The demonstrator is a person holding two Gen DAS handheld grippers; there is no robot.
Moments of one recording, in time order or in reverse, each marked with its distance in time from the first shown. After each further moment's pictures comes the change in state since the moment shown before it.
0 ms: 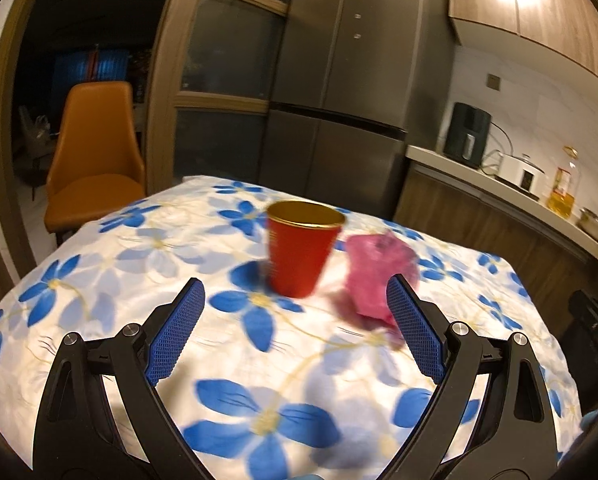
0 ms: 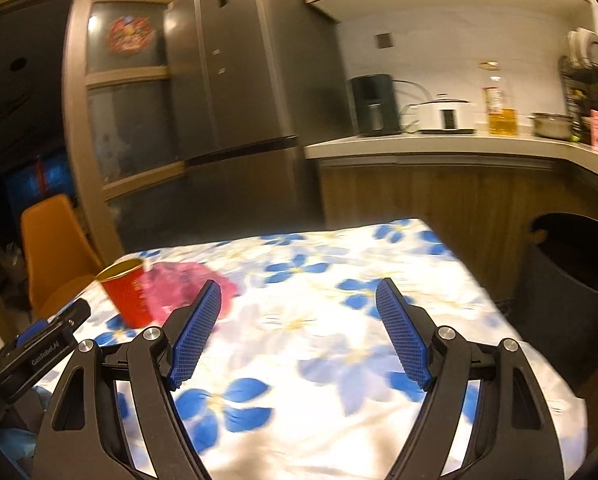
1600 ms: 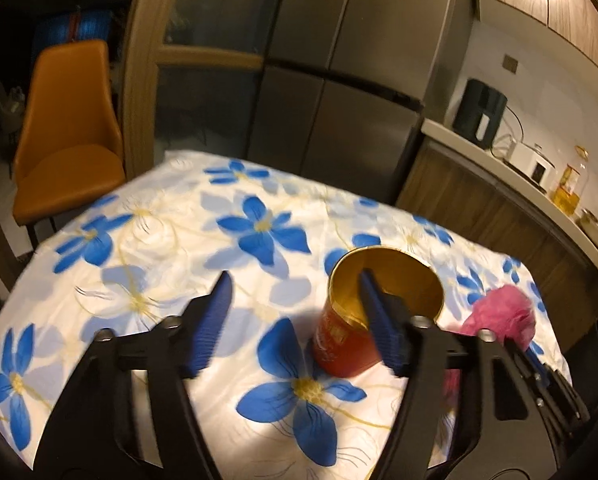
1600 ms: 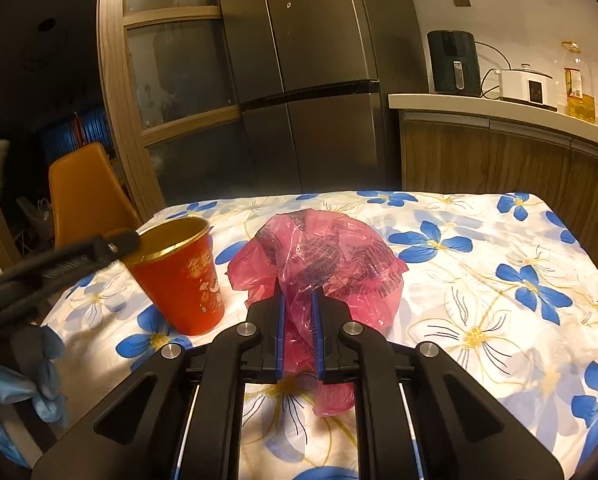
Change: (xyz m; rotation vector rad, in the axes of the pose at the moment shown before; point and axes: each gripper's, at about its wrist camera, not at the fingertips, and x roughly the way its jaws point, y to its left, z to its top) left arm 0.115 0.042 0.053 -0.011 0.204 -0.092; right arm 0.106 0.090 -0.012 -0.059 0.161 0.133
